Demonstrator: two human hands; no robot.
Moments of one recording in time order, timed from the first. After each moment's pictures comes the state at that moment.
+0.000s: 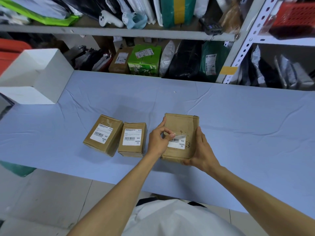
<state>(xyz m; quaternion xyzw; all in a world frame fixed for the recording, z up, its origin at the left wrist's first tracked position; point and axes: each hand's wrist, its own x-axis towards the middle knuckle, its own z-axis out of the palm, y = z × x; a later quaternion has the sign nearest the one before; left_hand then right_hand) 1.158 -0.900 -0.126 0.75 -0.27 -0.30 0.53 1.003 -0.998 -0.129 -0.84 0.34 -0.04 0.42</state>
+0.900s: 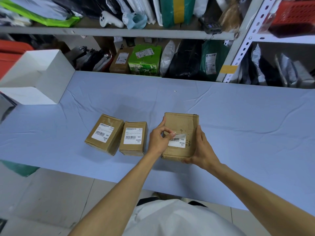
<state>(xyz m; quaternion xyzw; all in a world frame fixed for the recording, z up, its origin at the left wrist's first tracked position) 1.156 -0.898 -0.123 0.73 -0.26 -0.31 0.55 1.002 -0.998 -0.128 -0.85 0.33 -0.03 0.41</state>
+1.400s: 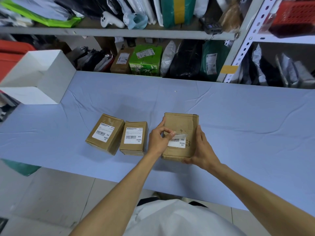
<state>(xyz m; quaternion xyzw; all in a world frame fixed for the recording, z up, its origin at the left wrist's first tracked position) 1.154 -0.895 -0.121 0.74 -0.24 -0.30 0.55 1.002 -0.998 -0.126 -0.86 0.32 -0.03 0.39</state>
